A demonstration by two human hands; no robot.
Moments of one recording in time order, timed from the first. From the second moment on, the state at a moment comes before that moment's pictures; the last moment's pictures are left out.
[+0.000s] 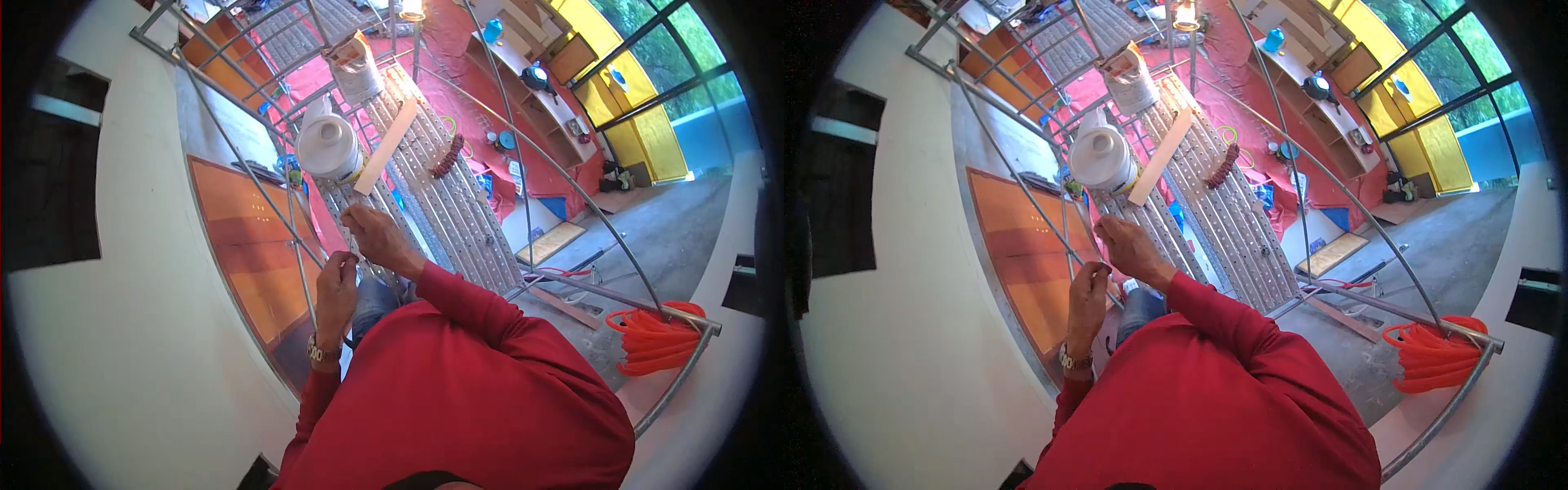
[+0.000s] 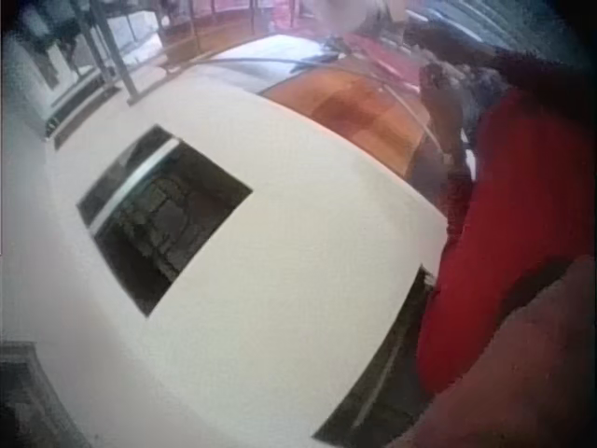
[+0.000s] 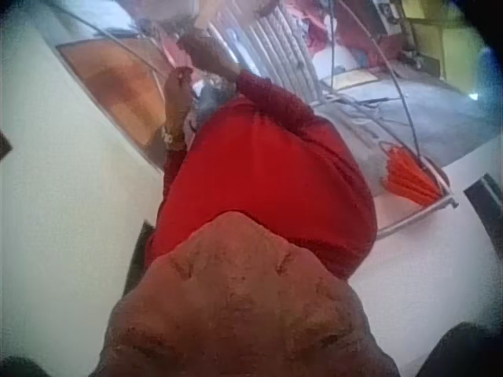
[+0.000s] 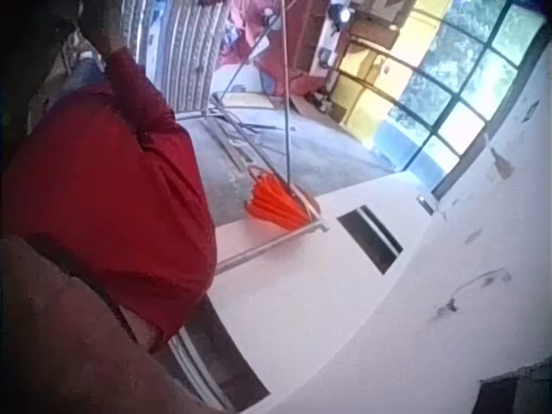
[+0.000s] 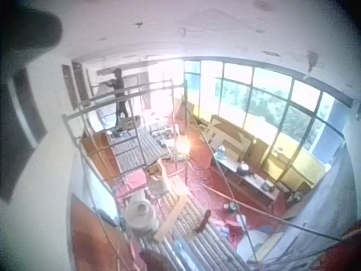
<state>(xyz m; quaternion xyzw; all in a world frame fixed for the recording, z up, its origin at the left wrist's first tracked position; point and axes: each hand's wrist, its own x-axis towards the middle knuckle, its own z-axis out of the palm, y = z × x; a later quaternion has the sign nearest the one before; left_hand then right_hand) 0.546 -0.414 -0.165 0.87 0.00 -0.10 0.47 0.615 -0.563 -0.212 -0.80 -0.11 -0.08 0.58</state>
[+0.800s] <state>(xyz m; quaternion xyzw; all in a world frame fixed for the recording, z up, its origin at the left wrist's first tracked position) 0.823 -0.393 -0.208 0.77 -0.12 -0.17 0.61 0.857 -0.590 -0.161 -0.69 0.08 0.14 0.71</state>
